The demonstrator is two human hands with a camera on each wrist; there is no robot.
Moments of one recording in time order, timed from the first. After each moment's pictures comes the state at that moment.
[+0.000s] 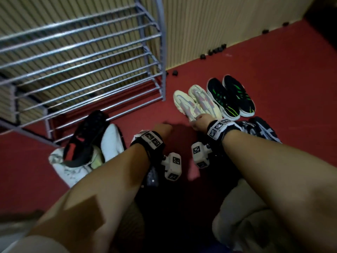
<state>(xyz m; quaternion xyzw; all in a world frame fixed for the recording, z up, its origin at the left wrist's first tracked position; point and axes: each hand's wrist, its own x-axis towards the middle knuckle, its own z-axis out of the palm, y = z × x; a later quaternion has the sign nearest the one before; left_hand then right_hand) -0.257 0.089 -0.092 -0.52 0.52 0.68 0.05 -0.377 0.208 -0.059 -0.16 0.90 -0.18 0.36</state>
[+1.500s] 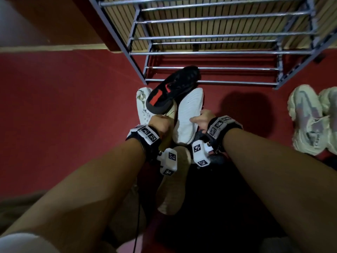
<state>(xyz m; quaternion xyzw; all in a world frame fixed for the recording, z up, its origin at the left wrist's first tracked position) -0.027 -0.024 -0.145 -0.70 0.47 0.54 -0.06 -0.204 0.014 -0.170 -0.30 0.75 -0.20 0.55</state>
